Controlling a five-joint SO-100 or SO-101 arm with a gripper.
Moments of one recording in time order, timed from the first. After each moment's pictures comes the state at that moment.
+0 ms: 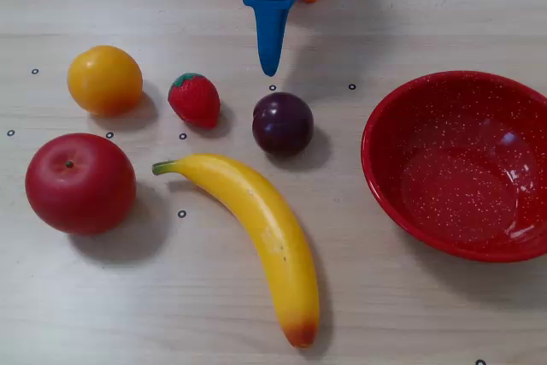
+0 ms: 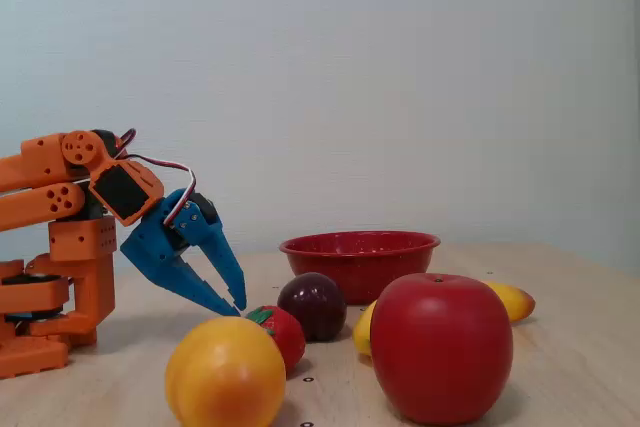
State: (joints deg) arm -1.1 183.3 173.3 59.2 4.0
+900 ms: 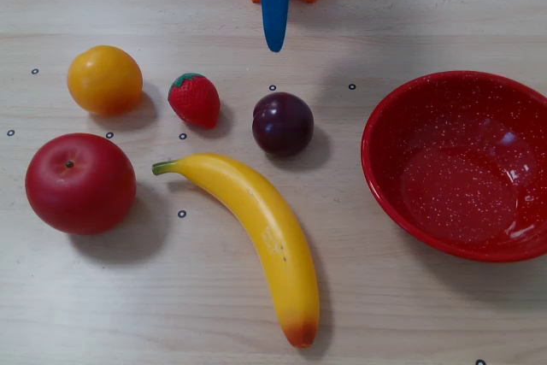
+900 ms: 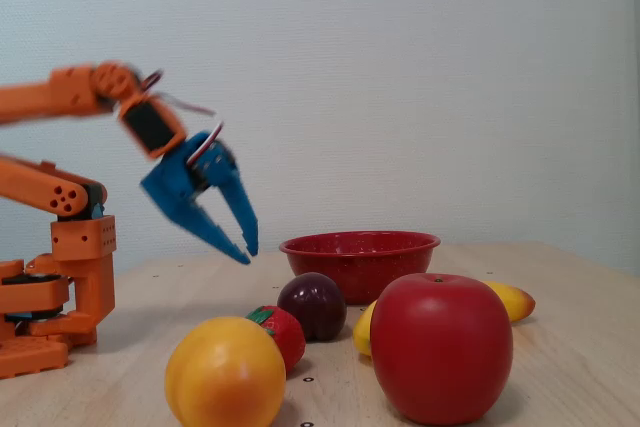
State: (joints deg) arm 2.3 146.6 141.3 62.3 3.8
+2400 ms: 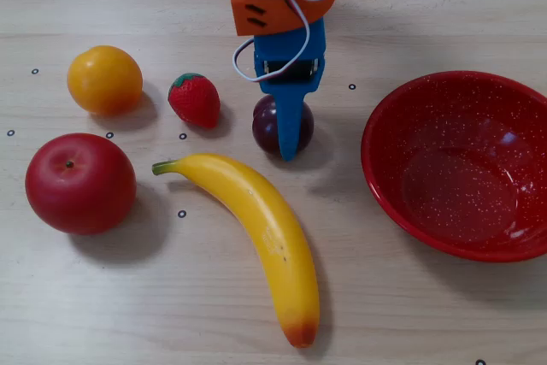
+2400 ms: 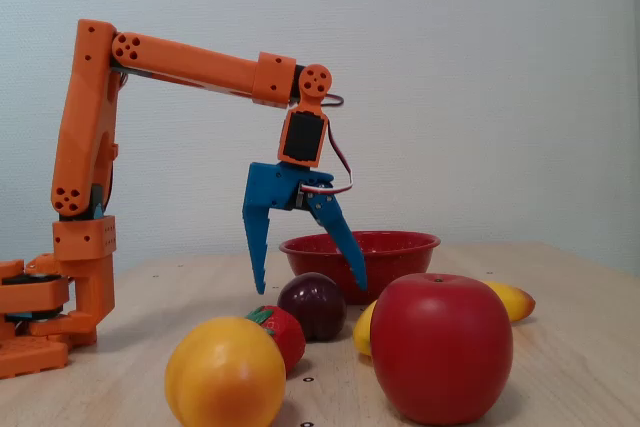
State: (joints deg) arm 4.1 72.2 85.2 89.6 8.6
